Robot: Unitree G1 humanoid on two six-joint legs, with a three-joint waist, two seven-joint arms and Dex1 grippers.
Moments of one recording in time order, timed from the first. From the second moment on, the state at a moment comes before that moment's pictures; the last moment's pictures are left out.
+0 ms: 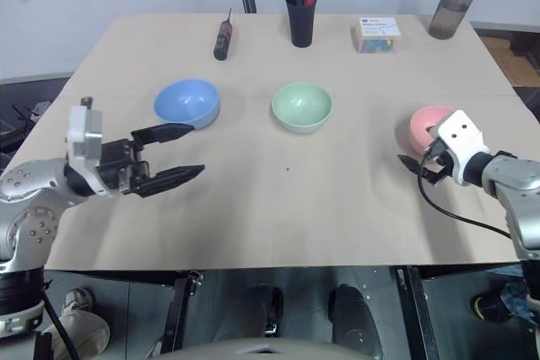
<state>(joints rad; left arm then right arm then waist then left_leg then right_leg) -0.20 0.81 0.29 -0.27 -0.75 0.41 -1.18 -0.28 -0.83 -0.09 -0.08 0.21 0.46 0.73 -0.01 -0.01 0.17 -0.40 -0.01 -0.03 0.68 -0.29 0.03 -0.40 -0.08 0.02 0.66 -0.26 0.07</state>
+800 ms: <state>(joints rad) -0.19 0.79 0.28 -0.28 -0.76 0.43 -1.13 -0.40 -0.60 0.29 -0.37 0.21 0.57 0.84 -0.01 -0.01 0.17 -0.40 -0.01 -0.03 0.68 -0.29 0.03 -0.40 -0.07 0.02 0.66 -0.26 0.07</state>
